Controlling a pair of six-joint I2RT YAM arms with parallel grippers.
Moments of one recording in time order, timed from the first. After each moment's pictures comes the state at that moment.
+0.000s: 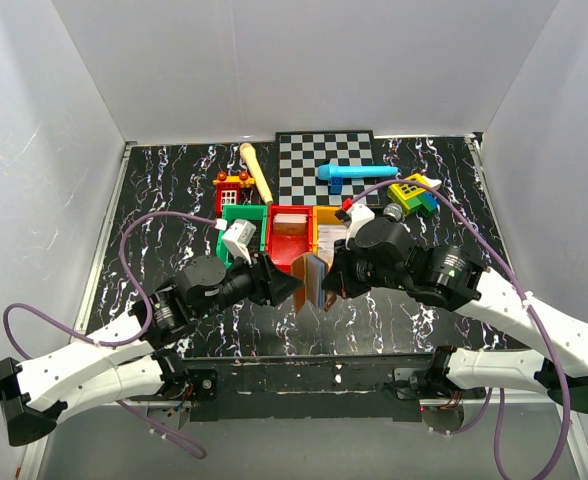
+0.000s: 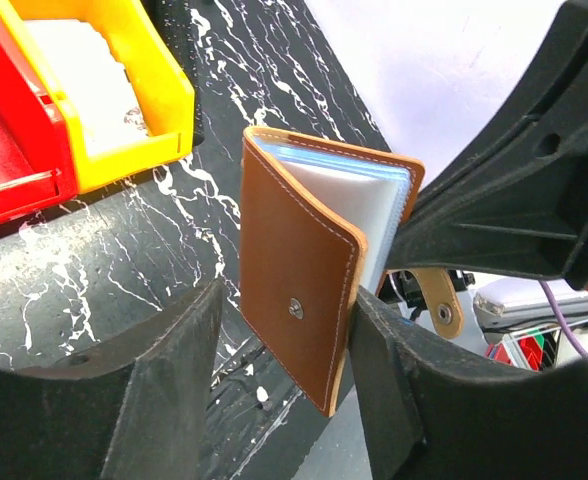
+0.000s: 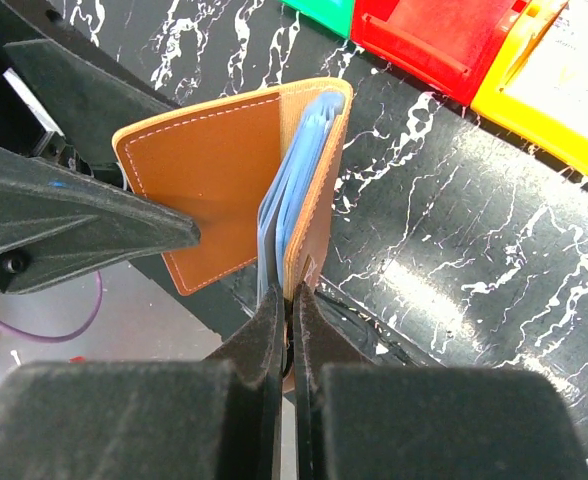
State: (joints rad) left arm -1.02 0.78 0.71 -0.16 -0.06 -0.72; right arm 1.10 1.06 1.24 -0.85 0.07 0.63
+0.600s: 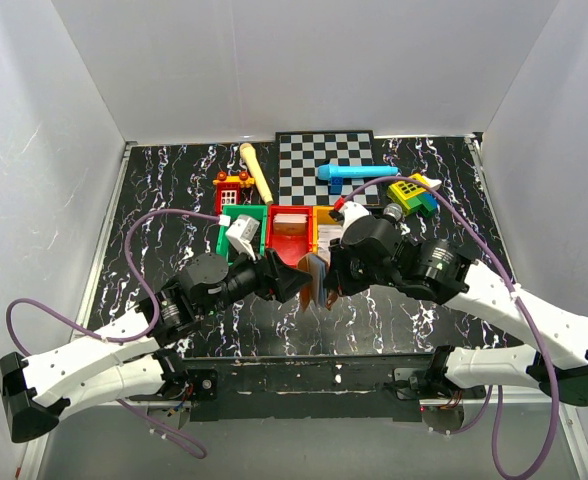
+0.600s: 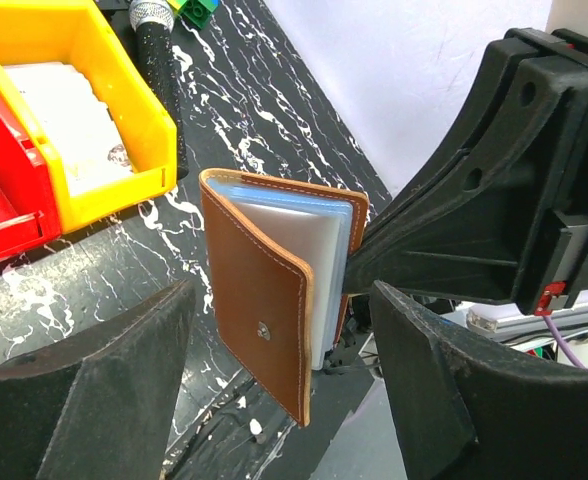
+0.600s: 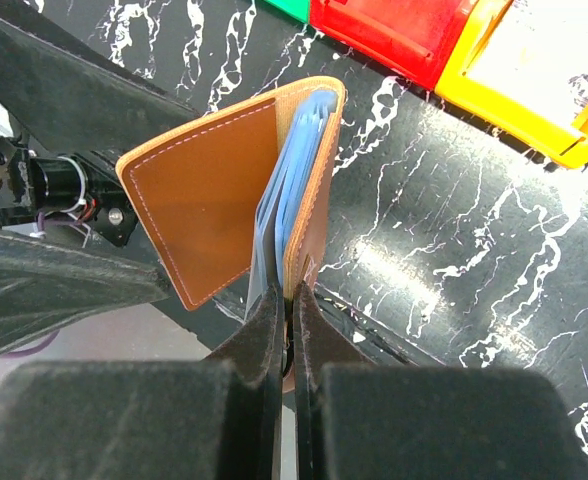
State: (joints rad) left arm -1.02 0.82 0.71 -0.06 -0.07 -0.70; right arm 1.11 1.13 1.29 -0.92 0.12 0.63
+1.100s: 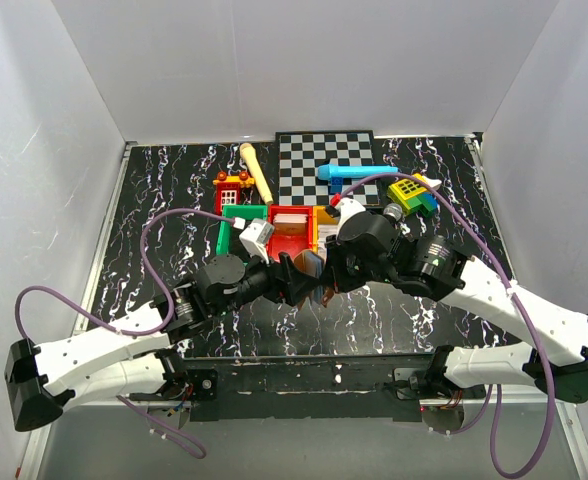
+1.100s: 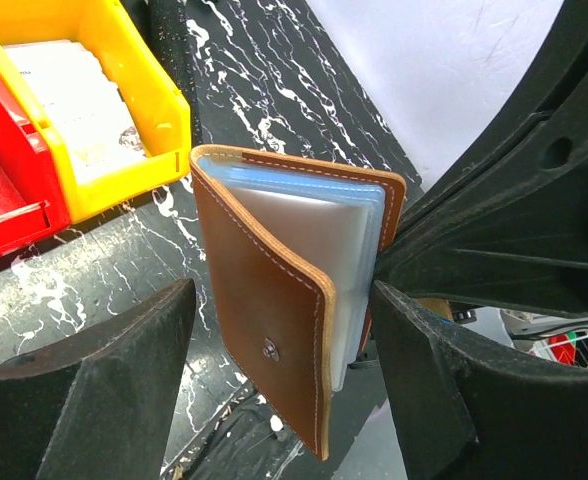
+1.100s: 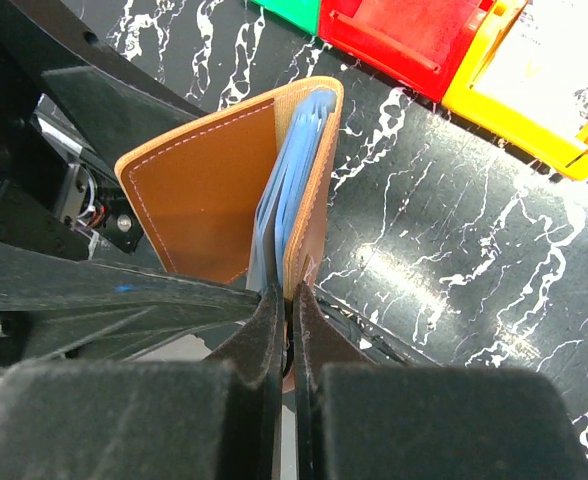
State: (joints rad) left arm -1.05 0.90 0.71 -0.03 -0.11 -0.67; right arm 1.11 1.16 1.33 -0.93 0.12 0.63
